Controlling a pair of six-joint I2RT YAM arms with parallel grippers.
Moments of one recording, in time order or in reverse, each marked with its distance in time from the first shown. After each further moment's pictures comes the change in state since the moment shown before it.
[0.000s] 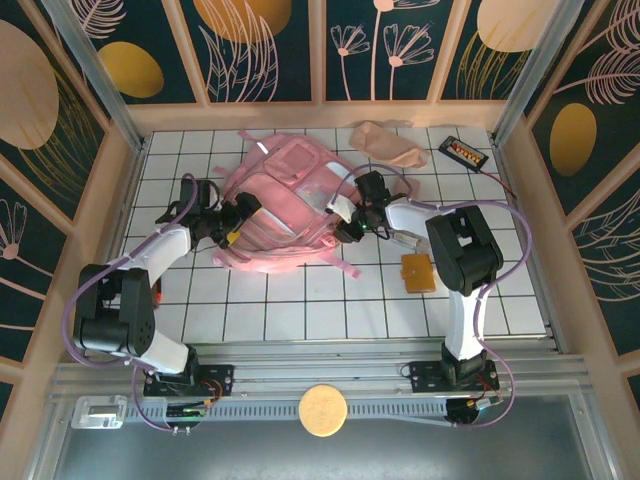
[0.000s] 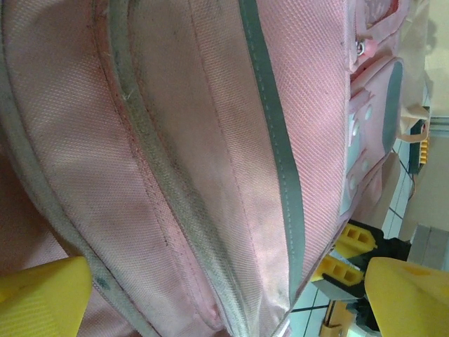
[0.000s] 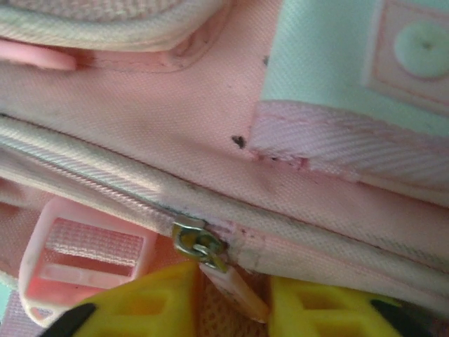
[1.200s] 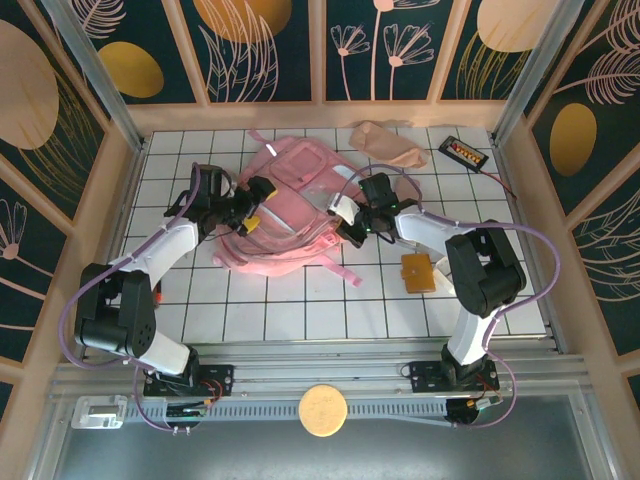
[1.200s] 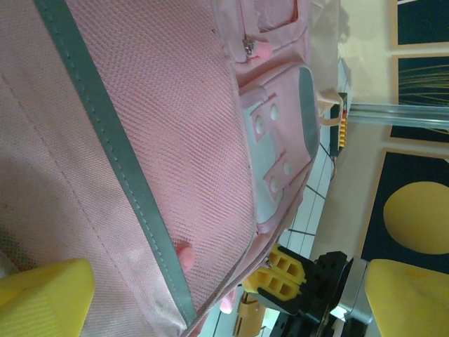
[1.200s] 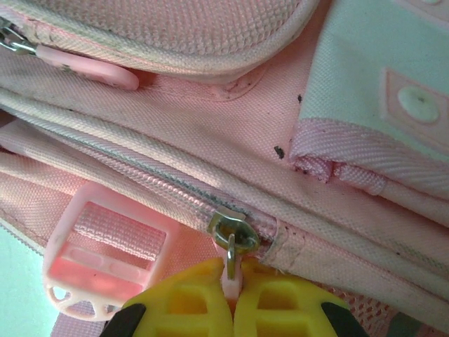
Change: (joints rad) left arm -0.089 -0.001 0.088 0.058 0.077 -0.196; right arm 0.037 -0.200 -0.119 0.017 0.019 0.024
